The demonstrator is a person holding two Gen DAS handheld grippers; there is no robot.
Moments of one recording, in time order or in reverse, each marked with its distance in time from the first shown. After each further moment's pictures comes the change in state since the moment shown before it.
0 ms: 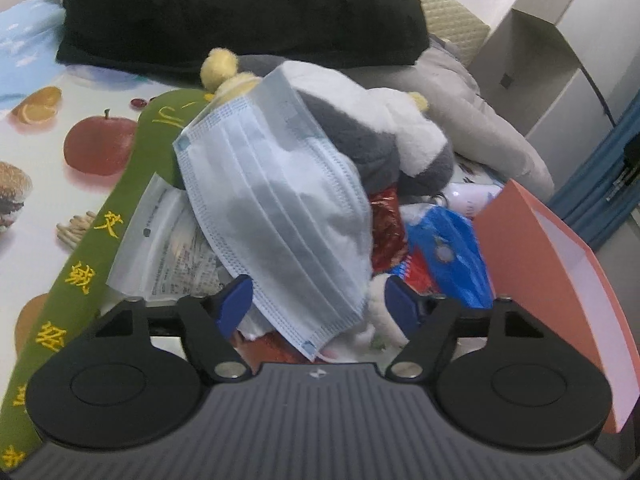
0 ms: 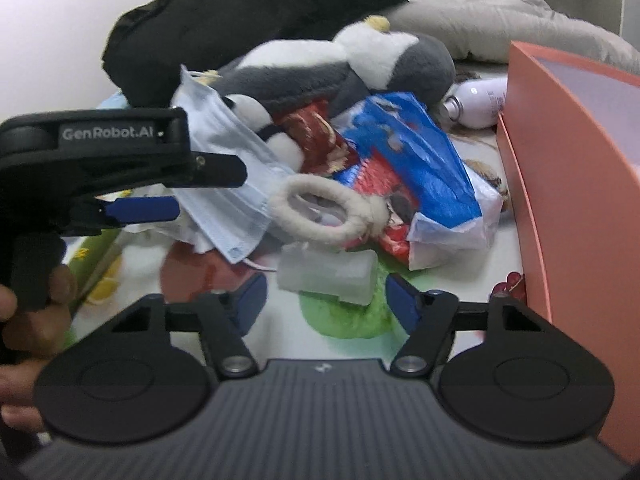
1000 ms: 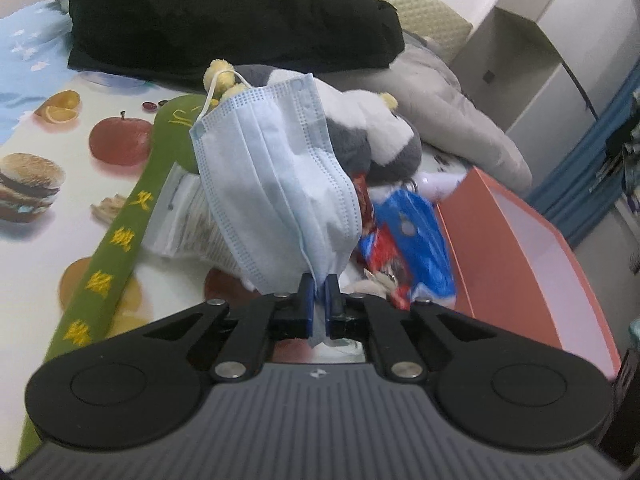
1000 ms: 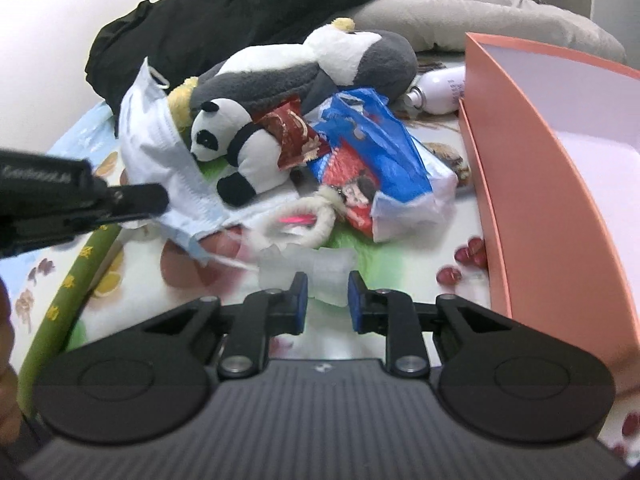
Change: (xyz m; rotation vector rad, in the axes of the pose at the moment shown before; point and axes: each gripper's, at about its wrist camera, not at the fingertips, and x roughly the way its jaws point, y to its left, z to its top) left arm -0.072 -0.004 -0.021 0.039 0.019 -0.048; right arm -0.047 0.003 -0.012 0.070 0.004 -0.056
